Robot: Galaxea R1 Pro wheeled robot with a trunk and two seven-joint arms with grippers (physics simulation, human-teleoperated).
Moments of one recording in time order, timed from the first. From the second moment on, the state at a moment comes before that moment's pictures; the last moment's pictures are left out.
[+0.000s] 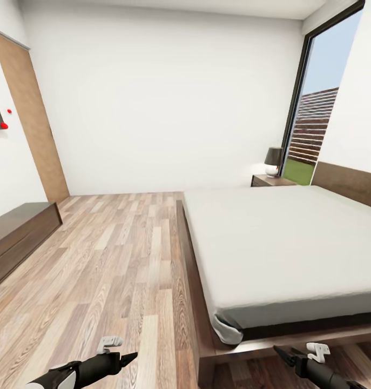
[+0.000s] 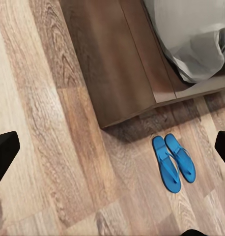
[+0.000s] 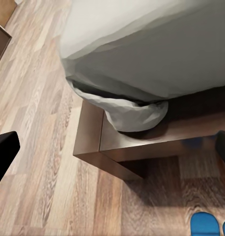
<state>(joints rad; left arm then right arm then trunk) -0.59 0.17 0.20 -0.02 -0.03 -0.03 -0.77 -0.54 -0.38 -0.38 0.05 -0.08 -0.26 0.97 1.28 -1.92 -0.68</state>
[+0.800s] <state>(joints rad) -0.59 0.17 0.20 -0.02 -0.03 -0.03 -0.77 -0.54 -0.38 -0.38 0.05 -0.07 -0.26 0.97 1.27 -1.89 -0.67</state>
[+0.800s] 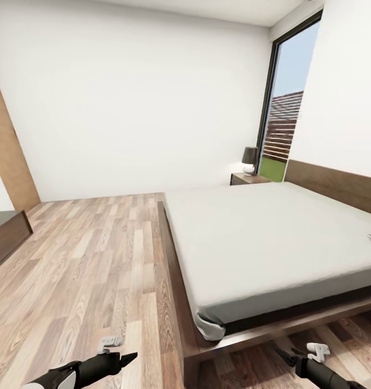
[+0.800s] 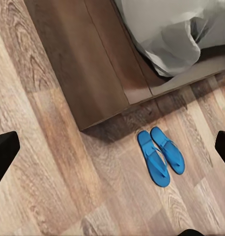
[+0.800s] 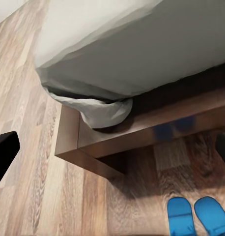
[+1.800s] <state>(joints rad) -0.59 0.17 0.20 -0.02 -0.03 -0.03 -0.77 -0.54 -0.38 -0.38 0.05 -0.08 -0.26 0.97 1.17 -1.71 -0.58</state>
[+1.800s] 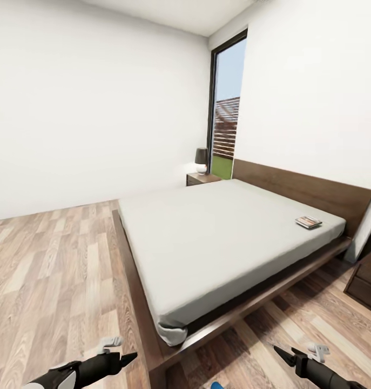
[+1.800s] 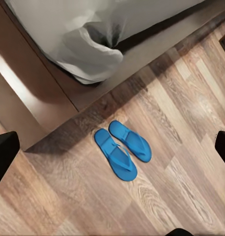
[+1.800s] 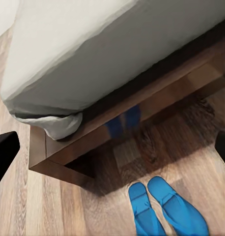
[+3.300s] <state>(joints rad) -0.59 0.16 0.20 -0.02 -0.03 -0.03 -0.77 -0.54 -0.38 -0.38 0.05 -0.07 -0.26 0.97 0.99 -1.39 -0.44</state>
